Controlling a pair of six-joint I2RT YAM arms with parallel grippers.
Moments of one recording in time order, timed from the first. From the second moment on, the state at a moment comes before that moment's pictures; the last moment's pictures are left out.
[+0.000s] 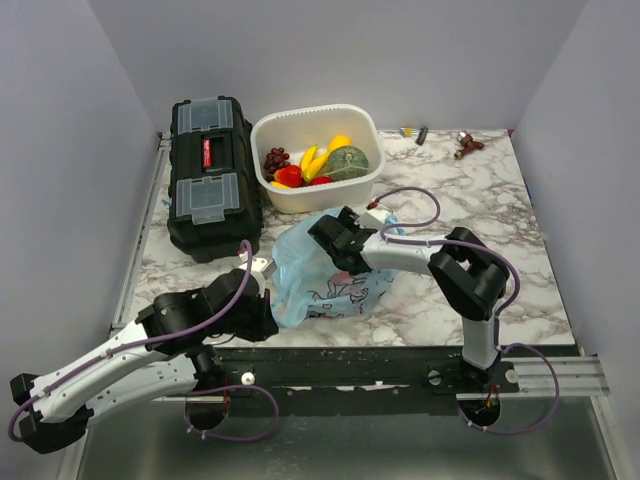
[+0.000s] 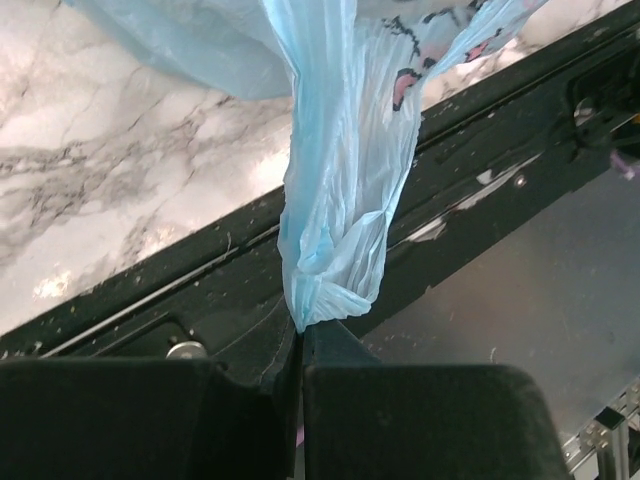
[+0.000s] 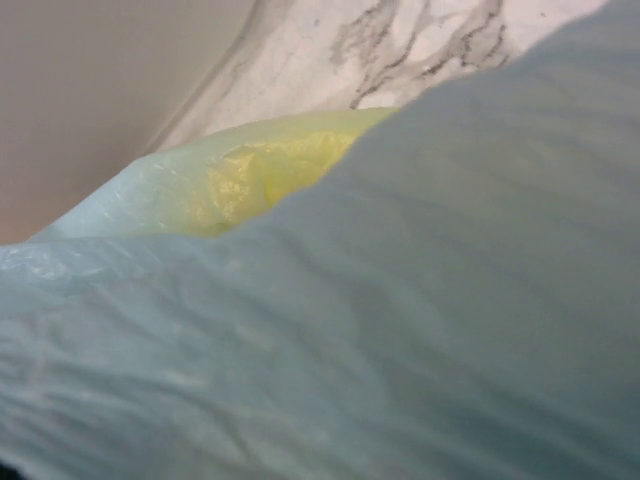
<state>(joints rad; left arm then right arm) -1.03 0.61 0.77 -0.98 -0.01 -0.74 0.89 1.95 1.22 -0.37 0.91 1.38</state>
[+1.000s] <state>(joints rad) -1.14 0.84 0.78 -0.78 0.04 -0.79 0.76 1.96 1.05 0.34 0.80 0.97</state>
